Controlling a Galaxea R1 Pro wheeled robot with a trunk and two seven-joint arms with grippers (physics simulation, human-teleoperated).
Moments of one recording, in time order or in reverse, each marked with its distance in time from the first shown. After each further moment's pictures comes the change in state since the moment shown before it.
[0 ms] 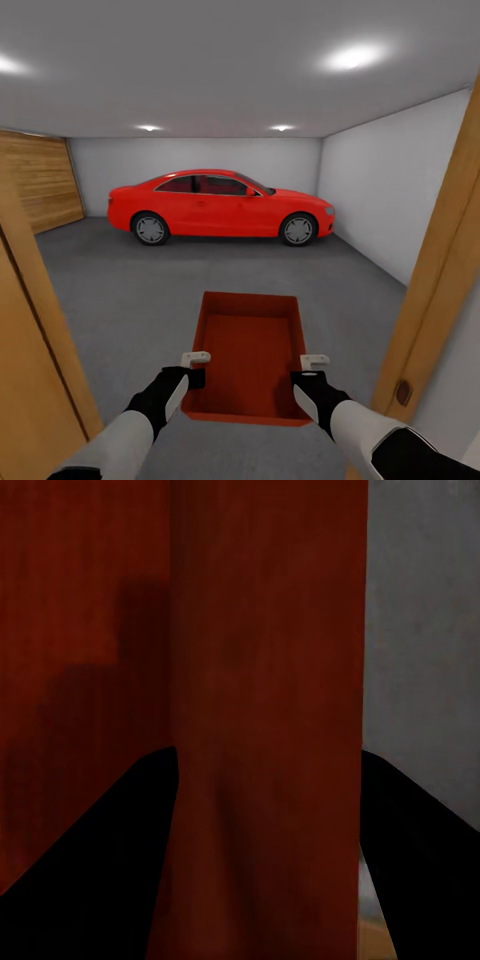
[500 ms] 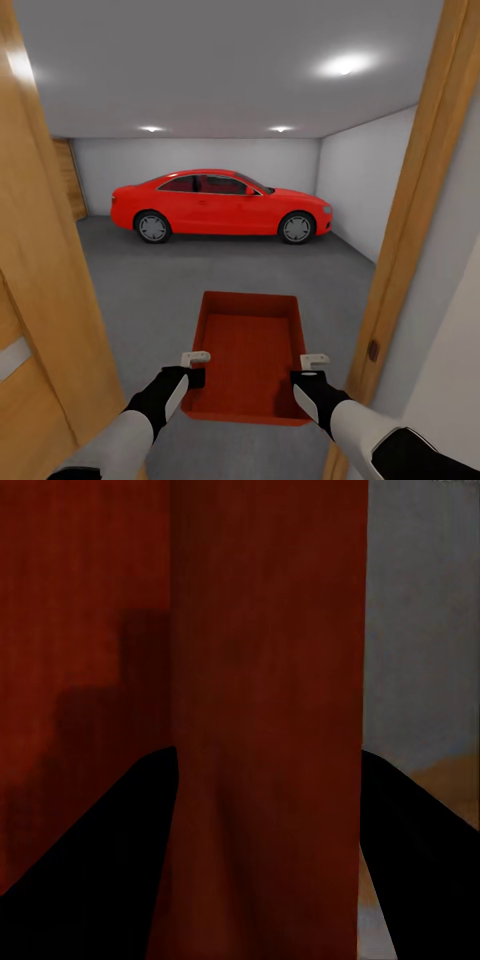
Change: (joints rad) left arm 0.000 0.001 -0.001 -0.003 0.001 0.000 0.000; right arm 0.000 0.000 -0.003 -0.003 0.003 0.000 0.000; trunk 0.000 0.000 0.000
